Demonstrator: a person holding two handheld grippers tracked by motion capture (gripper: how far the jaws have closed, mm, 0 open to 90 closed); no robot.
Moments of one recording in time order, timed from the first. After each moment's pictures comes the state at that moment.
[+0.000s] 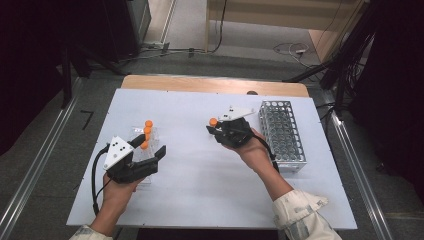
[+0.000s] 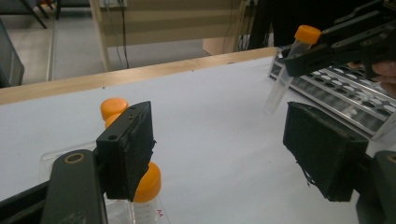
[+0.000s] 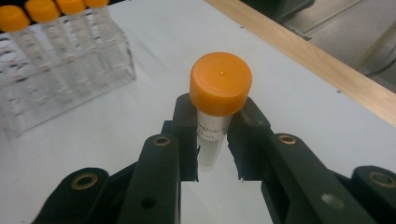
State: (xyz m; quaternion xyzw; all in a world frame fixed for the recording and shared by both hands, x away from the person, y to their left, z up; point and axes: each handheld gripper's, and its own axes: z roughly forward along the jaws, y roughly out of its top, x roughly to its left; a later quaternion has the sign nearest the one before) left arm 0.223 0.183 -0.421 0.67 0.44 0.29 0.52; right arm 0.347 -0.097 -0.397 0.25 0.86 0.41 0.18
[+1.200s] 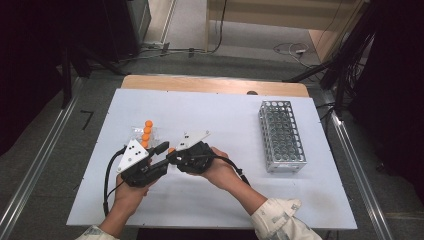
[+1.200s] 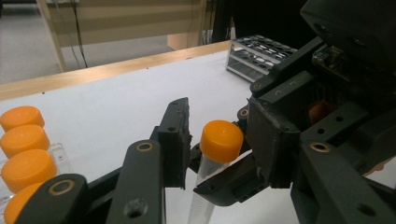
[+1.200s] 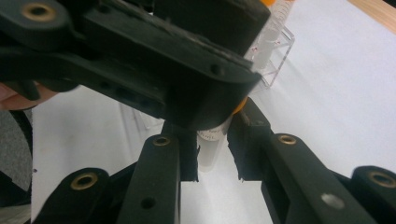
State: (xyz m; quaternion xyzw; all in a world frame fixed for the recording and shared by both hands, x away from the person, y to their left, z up) left arm 0.224 0.159 -0.426 0.70 0.40 0.24 0.54; right arm 0.294 -0.017 -0.421 0.14 0.90 0.41 0.08
